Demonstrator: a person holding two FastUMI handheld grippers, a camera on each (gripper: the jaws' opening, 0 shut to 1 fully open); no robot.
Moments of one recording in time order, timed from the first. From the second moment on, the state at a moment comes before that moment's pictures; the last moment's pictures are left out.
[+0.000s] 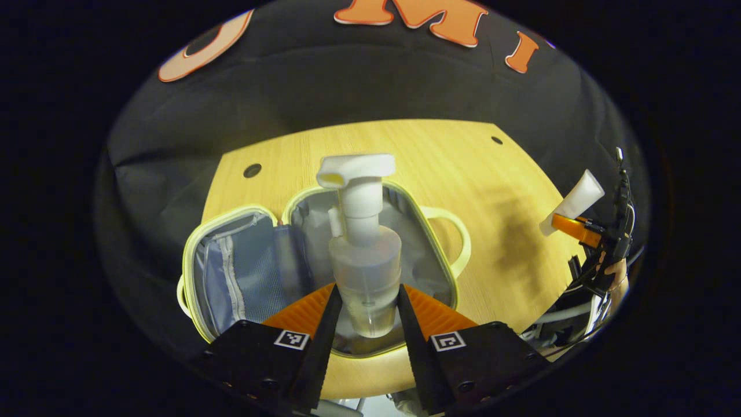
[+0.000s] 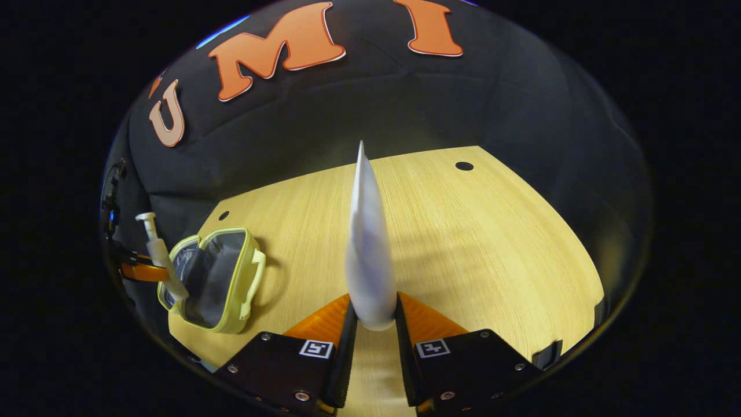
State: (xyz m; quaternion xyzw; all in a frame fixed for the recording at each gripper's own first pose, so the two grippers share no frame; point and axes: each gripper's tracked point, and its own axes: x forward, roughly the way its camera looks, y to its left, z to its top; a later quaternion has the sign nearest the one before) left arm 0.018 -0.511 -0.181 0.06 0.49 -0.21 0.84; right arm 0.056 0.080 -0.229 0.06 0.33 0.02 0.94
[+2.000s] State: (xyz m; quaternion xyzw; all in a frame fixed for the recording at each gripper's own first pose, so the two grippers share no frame) left arm 0.010 -0.289 -0.100 0.02 0.34 -0.07 0.94; right arm 0.080 0.344 -0.218 0.04 0.58 0.24 0.78
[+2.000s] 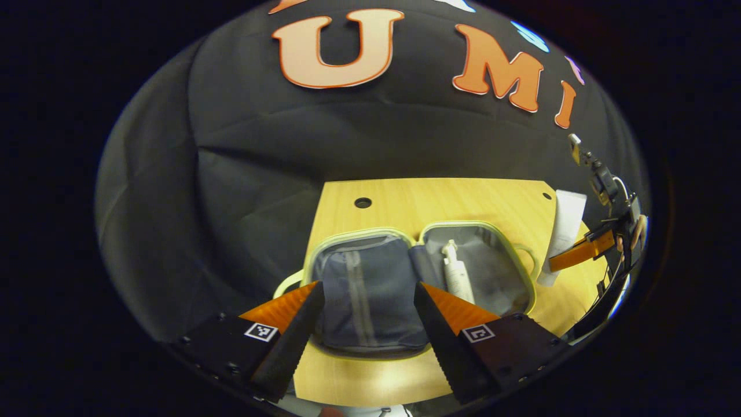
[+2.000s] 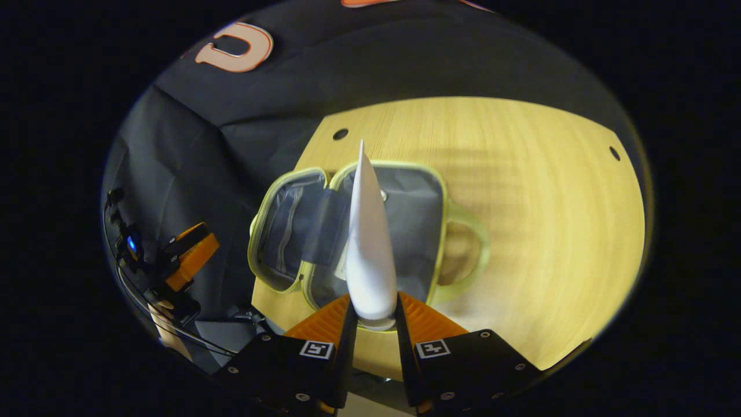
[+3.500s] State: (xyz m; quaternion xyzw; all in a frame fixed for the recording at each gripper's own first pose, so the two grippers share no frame) left arm 0.028 -0.138 -0.169 -0.05 0.35 0.00 0.93; right arm 0.115 0.368 -0.200 0.14 0.58 0.20 0.78
